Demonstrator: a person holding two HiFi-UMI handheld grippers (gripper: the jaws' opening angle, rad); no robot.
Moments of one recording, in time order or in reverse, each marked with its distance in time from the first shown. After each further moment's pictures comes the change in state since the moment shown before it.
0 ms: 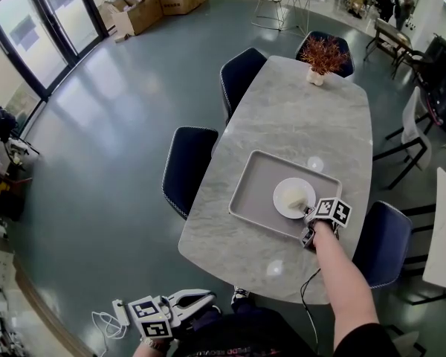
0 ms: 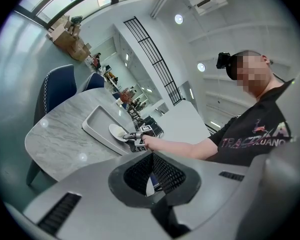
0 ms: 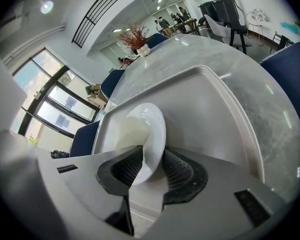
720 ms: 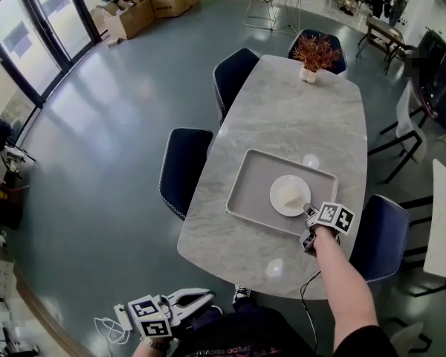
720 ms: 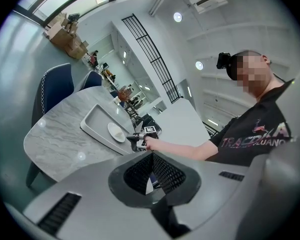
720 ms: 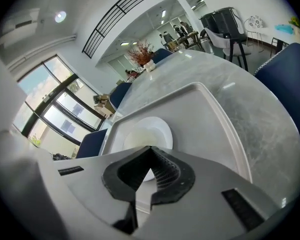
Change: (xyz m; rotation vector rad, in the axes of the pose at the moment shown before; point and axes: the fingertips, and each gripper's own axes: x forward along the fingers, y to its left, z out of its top) left arm -0.005 0.003 0.001 0.013 0.028 -0.030; right arm -0.032 0.007 0.002 -0.023 -0.151 0.060
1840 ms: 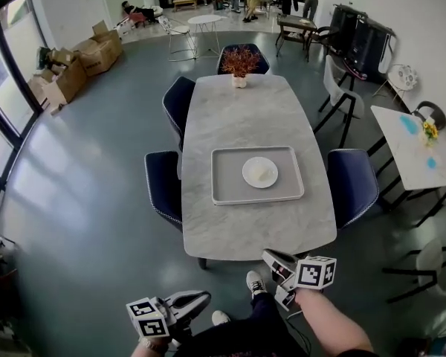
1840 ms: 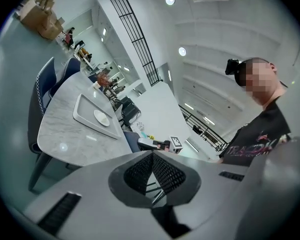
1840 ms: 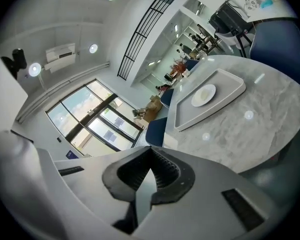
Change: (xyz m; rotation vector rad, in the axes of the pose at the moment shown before) left arm -0.120 -0.011 -0.012 0.083 0.236 -0.261; right arm -0.200 0.187 -0.254 0.020 -0.165 0.437
